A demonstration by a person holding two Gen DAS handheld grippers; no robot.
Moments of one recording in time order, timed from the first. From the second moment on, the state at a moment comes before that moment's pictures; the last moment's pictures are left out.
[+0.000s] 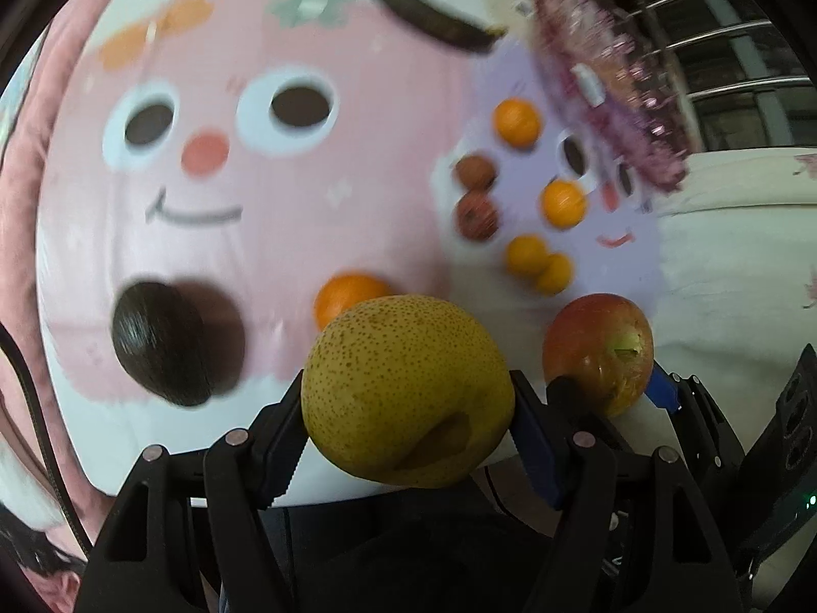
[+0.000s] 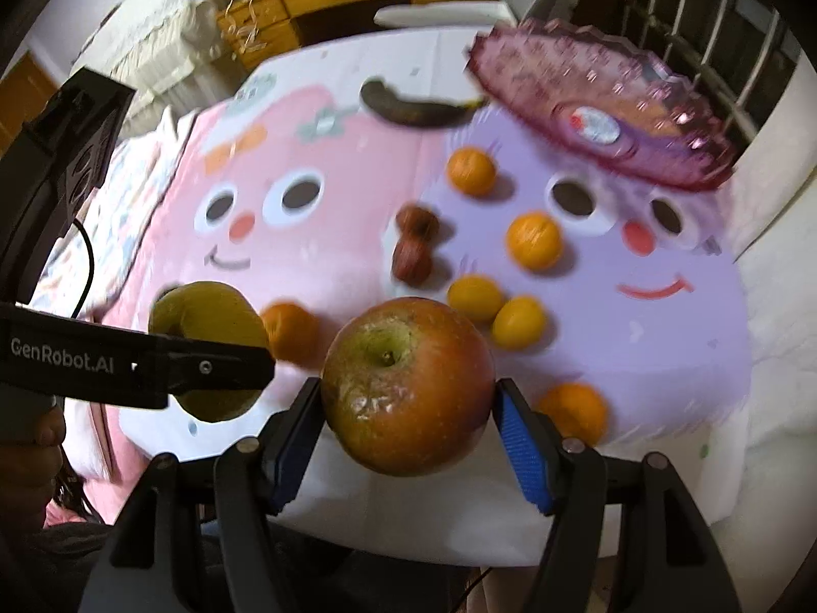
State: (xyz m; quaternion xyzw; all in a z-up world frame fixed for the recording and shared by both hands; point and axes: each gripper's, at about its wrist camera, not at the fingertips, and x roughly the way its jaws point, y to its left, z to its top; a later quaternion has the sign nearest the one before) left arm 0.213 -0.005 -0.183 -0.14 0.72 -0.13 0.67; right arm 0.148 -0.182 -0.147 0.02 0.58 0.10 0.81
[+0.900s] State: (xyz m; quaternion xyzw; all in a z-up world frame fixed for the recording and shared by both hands) left arm 0.340 -0.132 -0.085 -0.16 0.55 -0.17 0.80; right arm 0.296 -0.346 -0.084 0.11 0.50 0.09 0.86
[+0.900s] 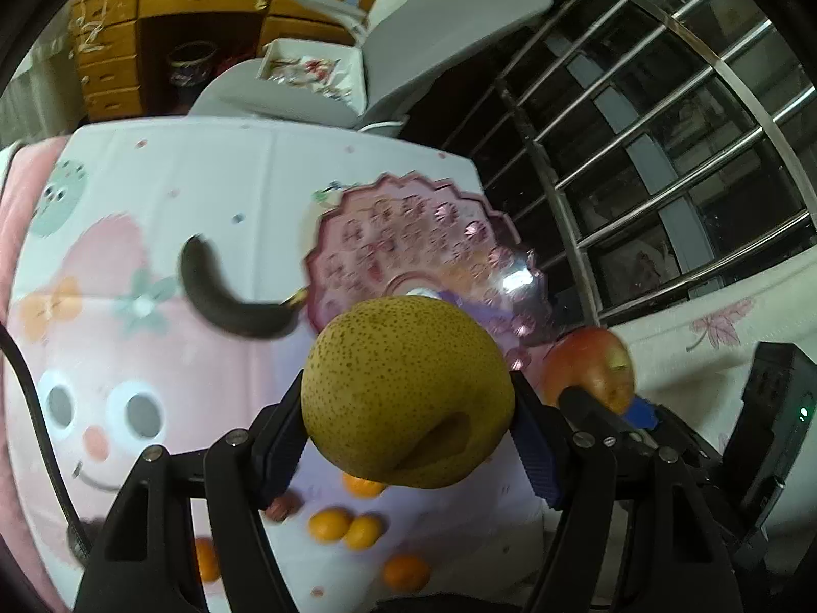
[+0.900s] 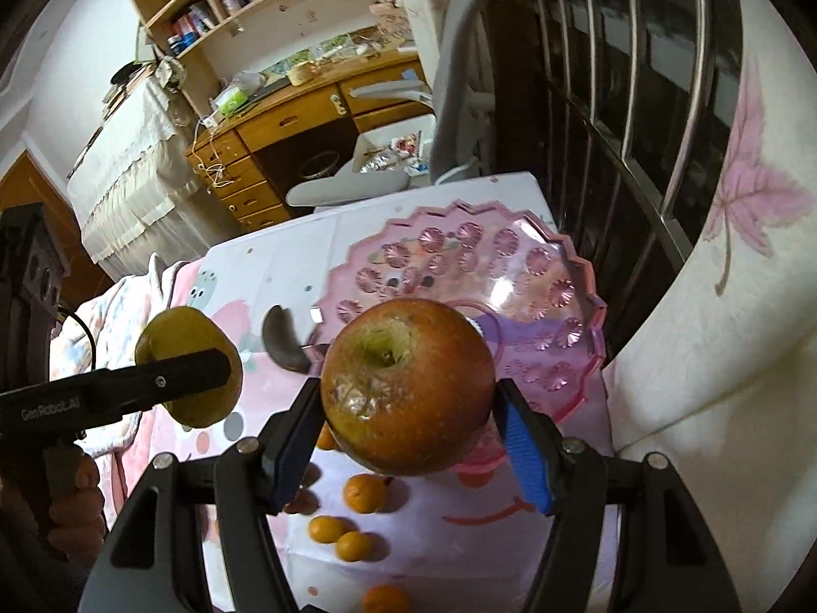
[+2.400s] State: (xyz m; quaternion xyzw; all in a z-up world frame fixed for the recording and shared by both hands) left arm 0.380 -0.175 -0.127 -0.13 0.57 -0.07 0.81; right arm 0.342 -0.383 -0.142 0.13 0.55 0.13 0.81
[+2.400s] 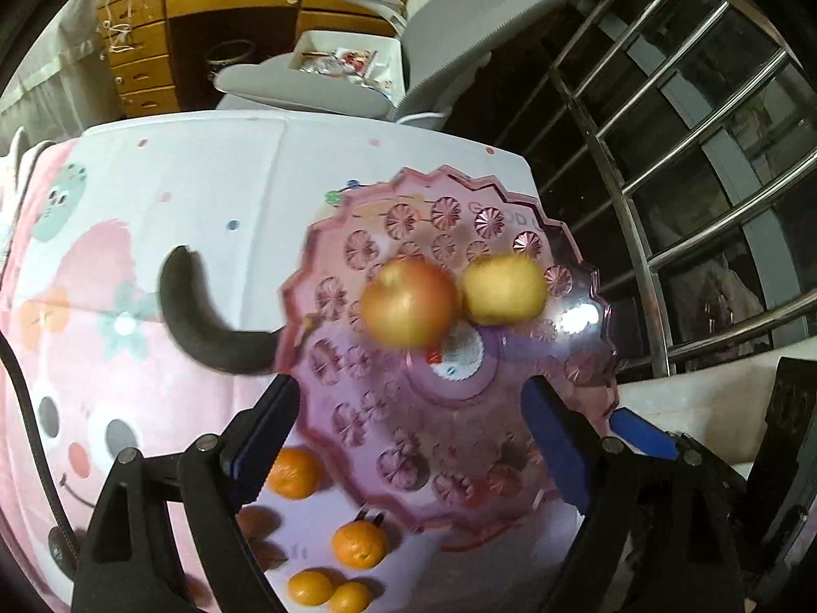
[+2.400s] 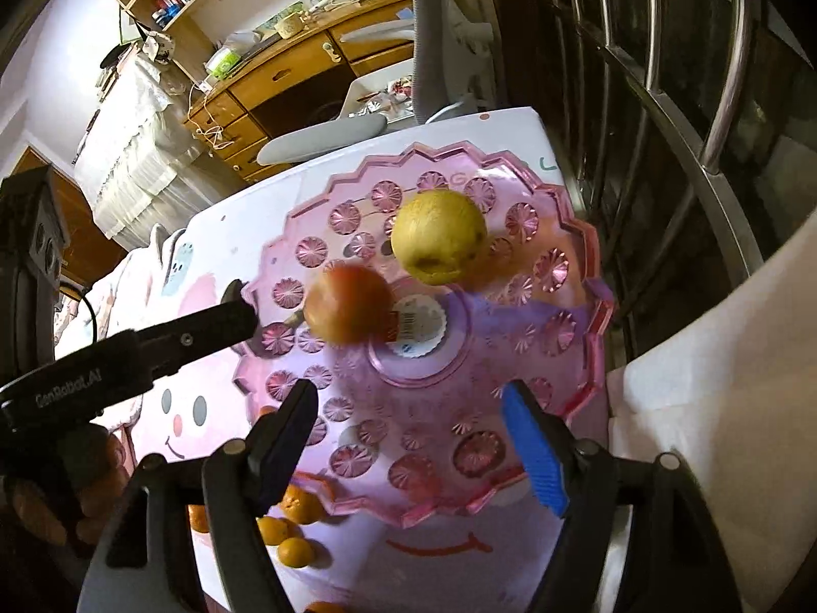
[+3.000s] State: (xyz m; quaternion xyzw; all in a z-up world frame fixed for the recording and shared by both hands) left arm 0.267 -0.056 -0.100 -0.13 0.55 -0.01 0.82; right arm 0.270 -0.347 -0.136 0.22 0.56 0.09 0.79
